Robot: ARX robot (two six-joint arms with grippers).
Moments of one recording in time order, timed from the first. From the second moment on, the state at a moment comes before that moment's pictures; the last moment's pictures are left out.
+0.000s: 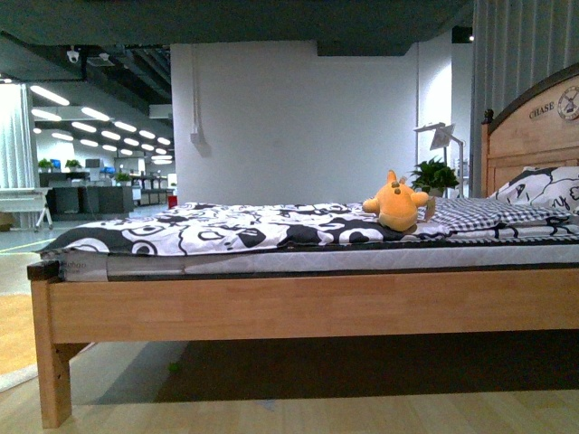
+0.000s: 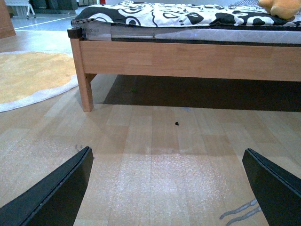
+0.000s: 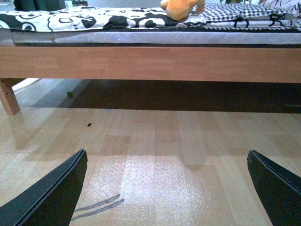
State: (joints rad) left arm 0.00 0.00 0.01 -0.01 0.00 -0.01; right arm 0.00 0.00 0.01 0.00 0.00 0.00
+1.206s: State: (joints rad) left arm 0.00 0.00 0.01 -0.01 0.00 -0.01; right arm 0.00 0.00 0.01 0.00 0.00 0.00
